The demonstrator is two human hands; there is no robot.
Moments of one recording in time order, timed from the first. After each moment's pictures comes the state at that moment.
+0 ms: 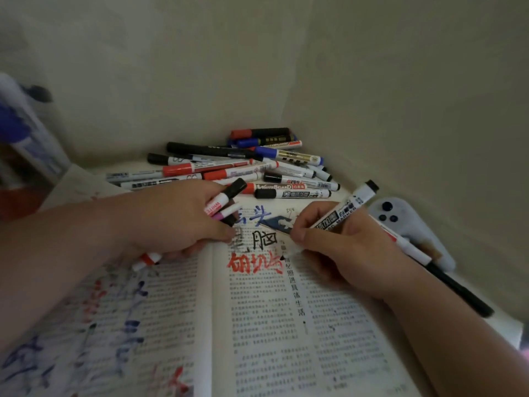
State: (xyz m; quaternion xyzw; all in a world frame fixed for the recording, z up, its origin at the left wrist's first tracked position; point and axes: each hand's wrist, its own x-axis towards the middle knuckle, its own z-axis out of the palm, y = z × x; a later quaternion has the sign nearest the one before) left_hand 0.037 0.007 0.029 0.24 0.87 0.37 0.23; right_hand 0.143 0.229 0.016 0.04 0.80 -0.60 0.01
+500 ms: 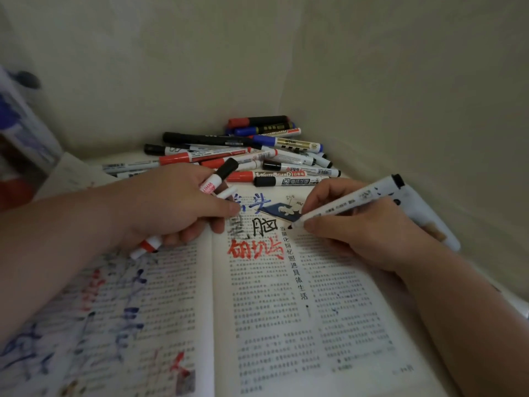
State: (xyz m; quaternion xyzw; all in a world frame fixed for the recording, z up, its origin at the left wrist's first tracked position) left_hand 0.037 0.004 0.023 0.20 0.83 0.44 0.27; right_hand 0.144 0.245 0.019 -0.01 0.85 -0.53 -0.03
